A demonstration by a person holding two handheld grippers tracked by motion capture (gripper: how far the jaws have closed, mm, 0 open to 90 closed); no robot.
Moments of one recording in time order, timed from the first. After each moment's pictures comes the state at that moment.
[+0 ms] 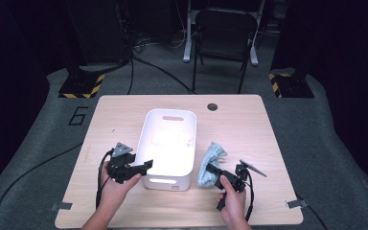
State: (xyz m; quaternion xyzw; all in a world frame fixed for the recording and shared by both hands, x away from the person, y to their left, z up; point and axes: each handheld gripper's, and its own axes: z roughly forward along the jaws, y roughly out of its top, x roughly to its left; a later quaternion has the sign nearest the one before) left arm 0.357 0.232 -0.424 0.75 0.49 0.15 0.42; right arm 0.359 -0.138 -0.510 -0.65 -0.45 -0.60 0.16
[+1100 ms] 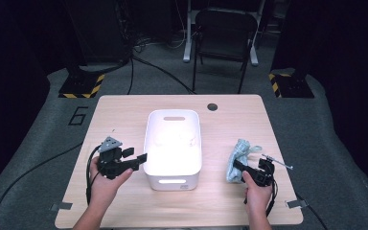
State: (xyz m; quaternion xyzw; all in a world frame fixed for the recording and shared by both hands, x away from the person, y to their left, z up) left arm 0.354 0.253 -0.396 0.72 0.49 0.15 0.47; right arm 0.372 -0.210 -0.499 -0.68 -0.53 -0.50 -0.04
